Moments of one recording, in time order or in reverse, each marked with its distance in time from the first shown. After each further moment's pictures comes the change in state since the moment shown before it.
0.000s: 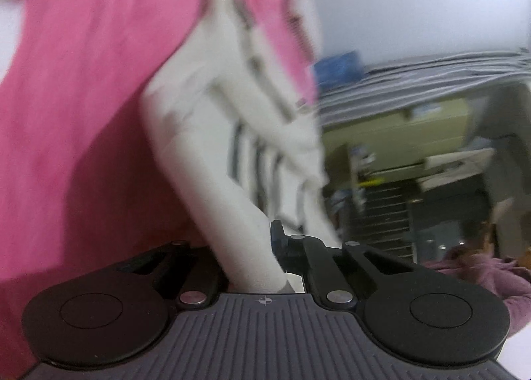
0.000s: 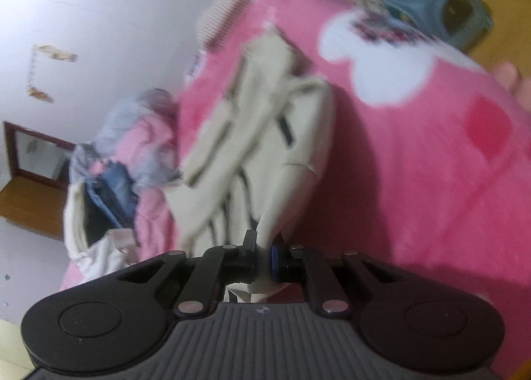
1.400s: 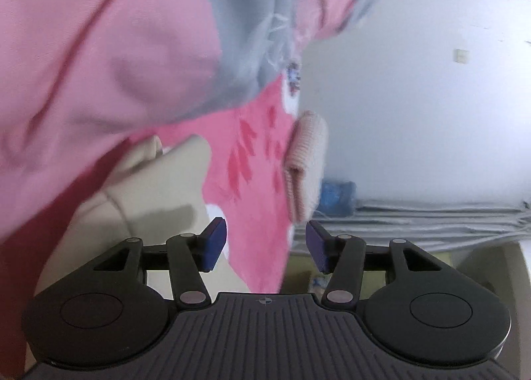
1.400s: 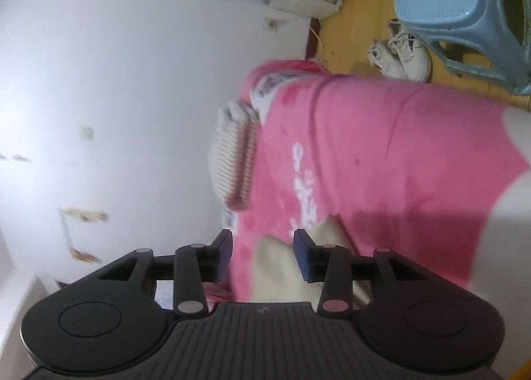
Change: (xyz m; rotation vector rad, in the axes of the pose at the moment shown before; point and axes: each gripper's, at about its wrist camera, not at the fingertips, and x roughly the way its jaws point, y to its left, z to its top) left arm 0.128 0.026 0.222 -0.301 -0.257 -0.081; right arm 0.196 -0.062 0.220 0.396 -0.305 0.314
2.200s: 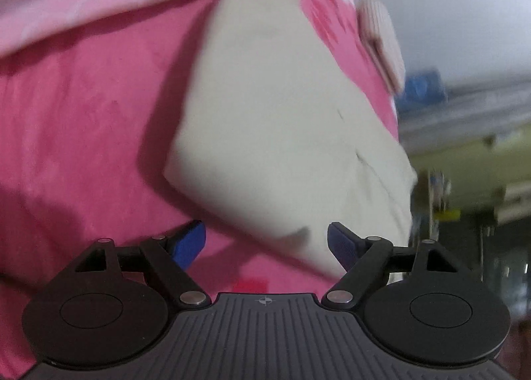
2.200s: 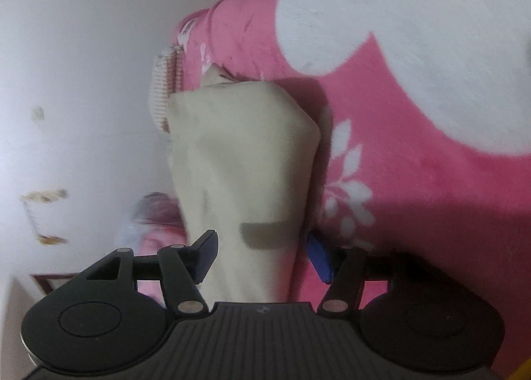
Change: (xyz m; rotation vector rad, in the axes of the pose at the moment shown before) left arm -0.073 0.038 -0.127 0.260 0.098 0.370; right arm -0.072 -0.044 -0.141 0.060 0.086 -0.288
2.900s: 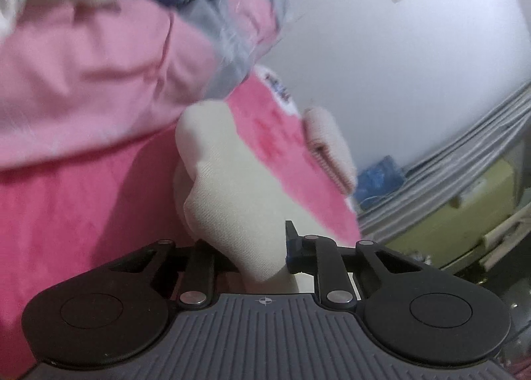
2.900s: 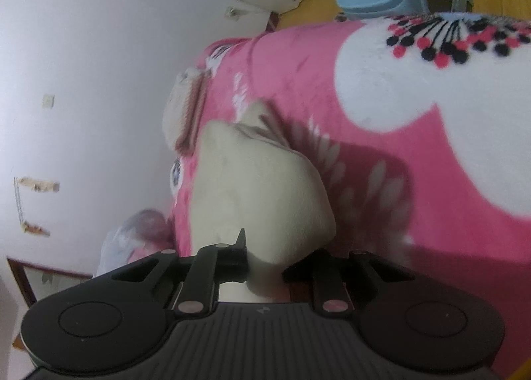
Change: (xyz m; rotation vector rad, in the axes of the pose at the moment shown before) left arm -0.057 -0.021 -0.011 0.156 -0.376 -0.123; right arm -0.025 0.037 -0.007 -0.139 -0.100 0.016
